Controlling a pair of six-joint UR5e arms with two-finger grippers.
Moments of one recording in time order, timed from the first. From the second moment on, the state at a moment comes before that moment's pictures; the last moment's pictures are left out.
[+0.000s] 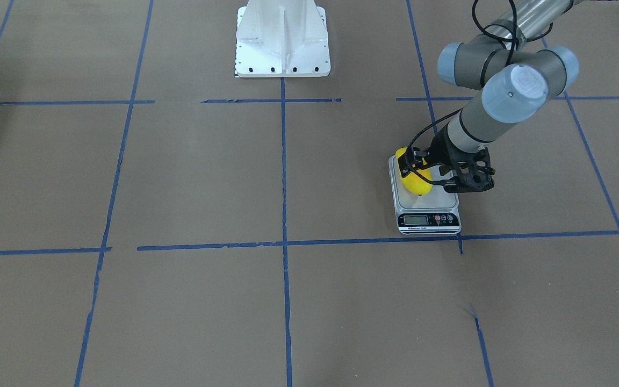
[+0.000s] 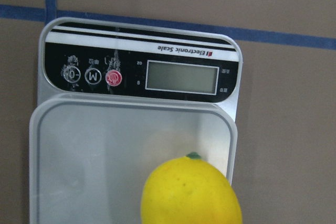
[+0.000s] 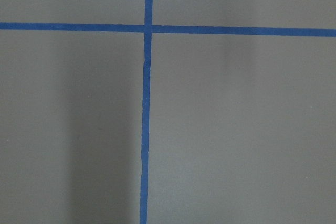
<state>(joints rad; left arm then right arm) -0.85 -1.96 -1.73 -1.73 -2.26 -1.04 1.62 -1.66 1.66 -1.68 2.35 -0.12</state>
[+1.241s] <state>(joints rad) -1.47 -1.69 -1.76 -1.44 -2.28 0.11 1.62 -1.66 1.66 -1.68 2.35 -0.12</state>
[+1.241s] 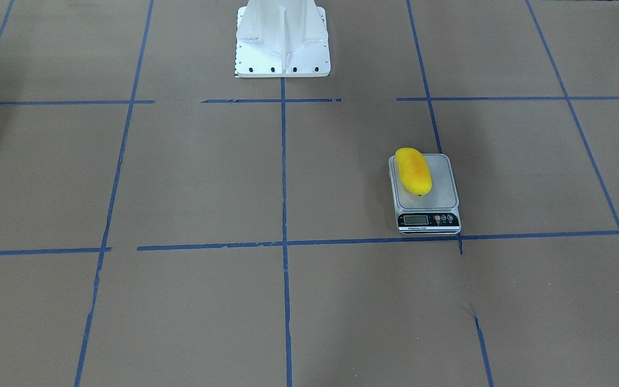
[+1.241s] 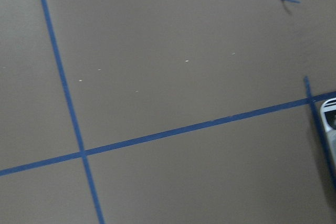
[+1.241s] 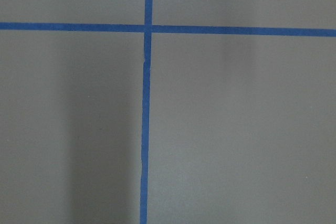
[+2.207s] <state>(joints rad) -1.54 -1.51 -1.61 -1.76 -2.29 0.14 1.62 -1.66 1.66 -1.68 2.35 -0.12</state>
